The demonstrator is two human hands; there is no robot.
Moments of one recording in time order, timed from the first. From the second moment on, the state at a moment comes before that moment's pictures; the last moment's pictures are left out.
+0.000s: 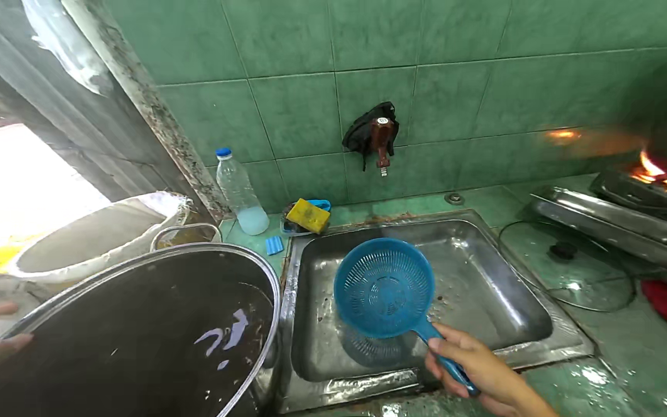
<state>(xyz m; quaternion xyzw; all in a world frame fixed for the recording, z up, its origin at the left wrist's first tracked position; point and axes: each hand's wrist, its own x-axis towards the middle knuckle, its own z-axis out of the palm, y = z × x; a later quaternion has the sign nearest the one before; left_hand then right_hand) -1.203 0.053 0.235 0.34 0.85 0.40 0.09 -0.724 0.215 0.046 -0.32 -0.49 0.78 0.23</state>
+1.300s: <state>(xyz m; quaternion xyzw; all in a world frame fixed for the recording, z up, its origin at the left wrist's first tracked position) -1.152 0.154 0.297 0.45 0.86 0.25 0.06 -0.747 0.213 0.079 -0.31 -0.54 0.77 0.12</state>
